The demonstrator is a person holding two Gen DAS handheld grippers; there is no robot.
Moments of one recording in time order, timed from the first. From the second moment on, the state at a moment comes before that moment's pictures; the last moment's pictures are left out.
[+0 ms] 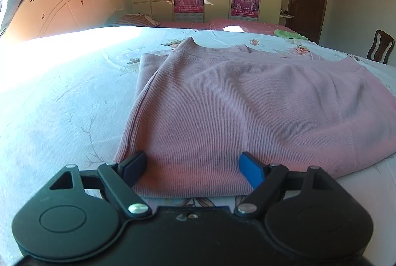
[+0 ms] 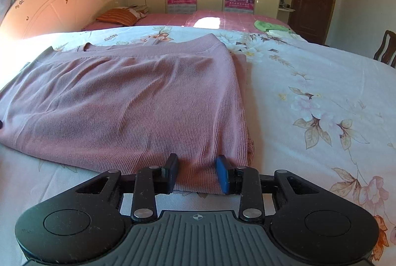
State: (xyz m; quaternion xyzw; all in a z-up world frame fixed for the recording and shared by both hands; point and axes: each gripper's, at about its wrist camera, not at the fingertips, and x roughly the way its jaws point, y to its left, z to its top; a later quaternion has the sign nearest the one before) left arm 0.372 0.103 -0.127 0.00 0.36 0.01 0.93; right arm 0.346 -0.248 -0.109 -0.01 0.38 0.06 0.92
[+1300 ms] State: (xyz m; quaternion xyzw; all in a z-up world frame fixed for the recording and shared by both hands) left arm 0.379 0.200 -0.150 -0.47 0.26 0.02 0.84; right arm 0.407 -0.120 -0.069 0.11 0.34 0.19 0.91
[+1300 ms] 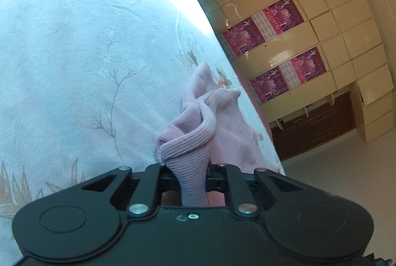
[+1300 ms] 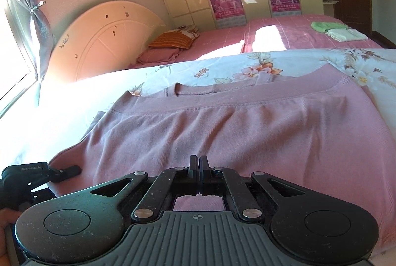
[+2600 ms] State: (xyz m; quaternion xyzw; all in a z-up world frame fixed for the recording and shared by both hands) left arm 0.480 -0.141 -0.101 -0.18 0.40 -0.33 0.84; right arm 0.346 -0.344 -0.054 0.33 0.26 0.00 0.91
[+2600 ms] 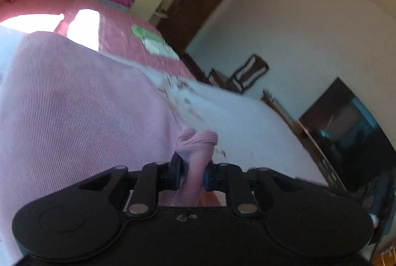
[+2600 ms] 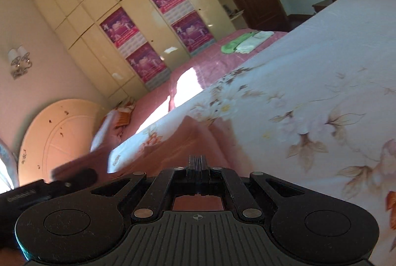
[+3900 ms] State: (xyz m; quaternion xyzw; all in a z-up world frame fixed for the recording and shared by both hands) left arm 0.501 -0.030 -0.108 -0.14 0.40 -0.19 0.89; right arm 0.394 -0.292 -0.044 0.06 0.33 0.13 0.93
